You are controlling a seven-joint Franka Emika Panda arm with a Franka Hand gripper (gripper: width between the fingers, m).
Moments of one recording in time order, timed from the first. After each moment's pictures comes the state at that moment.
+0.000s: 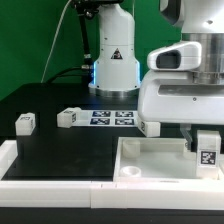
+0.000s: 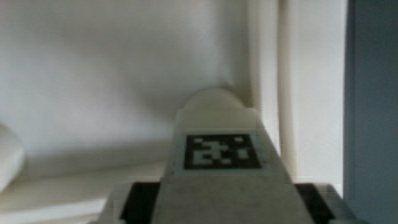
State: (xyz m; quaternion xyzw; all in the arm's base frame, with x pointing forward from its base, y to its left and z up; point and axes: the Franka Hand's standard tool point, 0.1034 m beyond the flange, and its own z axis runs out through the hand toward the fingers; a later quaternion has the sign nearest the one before) arm 0.636 0.113 0.065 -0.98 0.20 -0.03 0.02
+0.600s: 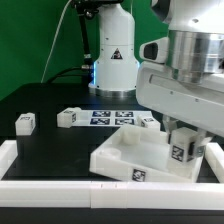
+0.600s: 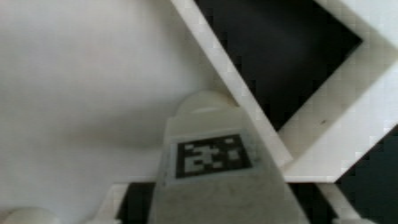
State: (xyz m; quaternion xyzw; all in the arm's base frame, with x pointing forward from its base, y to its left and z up) arm 0.624 0.072 0.067 -0.88 0.48 -0.03 -0.04
